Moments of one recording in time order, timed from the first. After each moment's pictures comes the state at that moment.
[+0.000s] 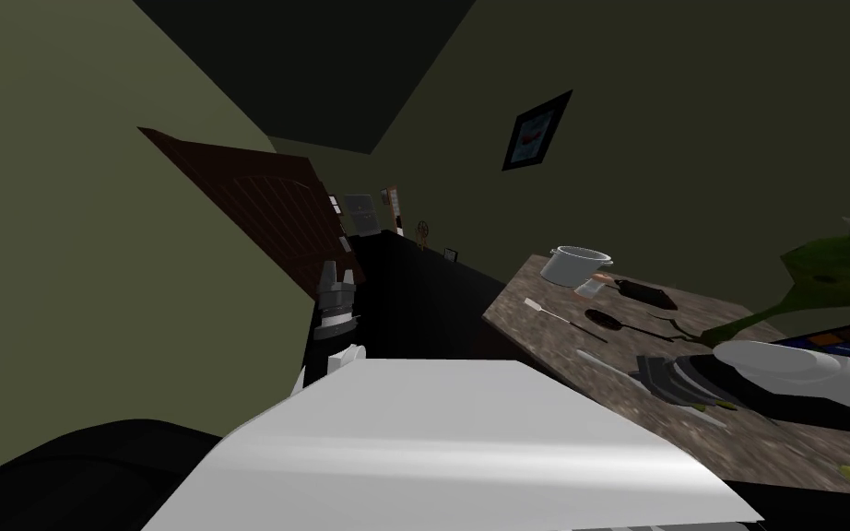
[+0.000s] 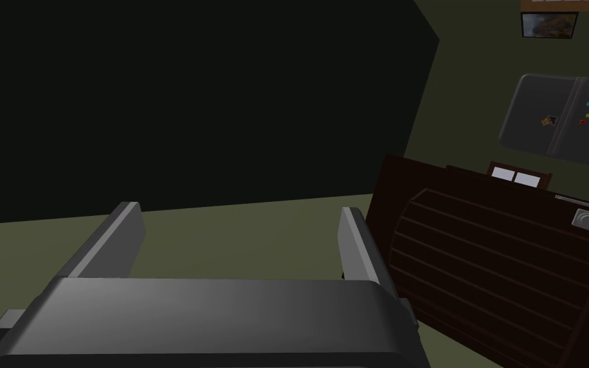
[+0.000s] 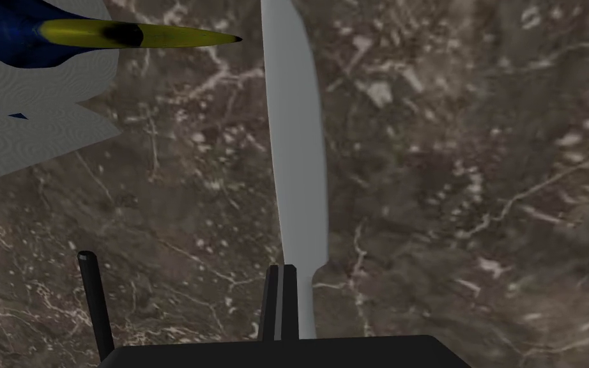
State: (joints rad) left arm 0.54 -0.03 0.00 -2.35 0.01 -0.46 -0.12; right arm 0.10 -1.61 0.85 -0.98 0.80 -0.63 0.15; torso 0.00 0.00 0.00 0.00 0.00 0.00
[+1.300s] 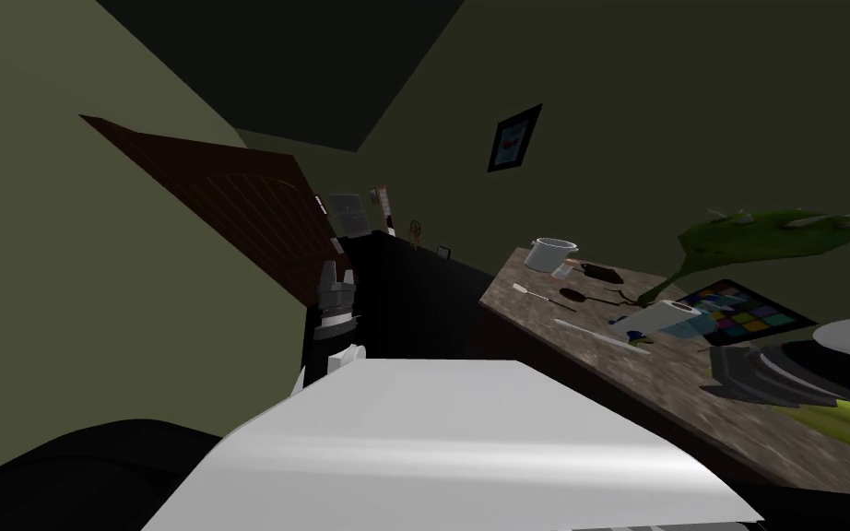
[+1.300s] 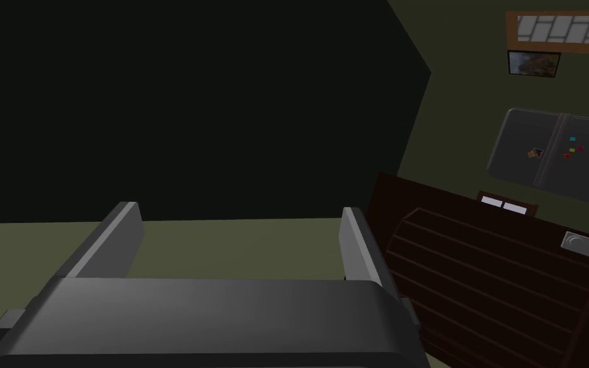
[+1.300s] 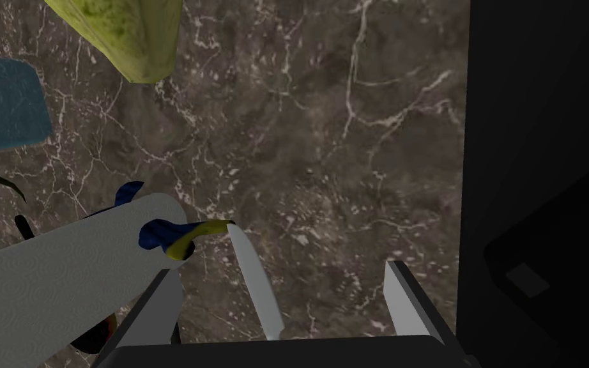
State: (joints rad) left arm 0.54 -0.03 0.00 -2.35 0.01 -0.46 -0.12; right arm 0.09 -1.79 0.87 -0.91 0.77 -0.65 0.11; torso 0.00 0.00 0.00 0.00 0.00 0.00
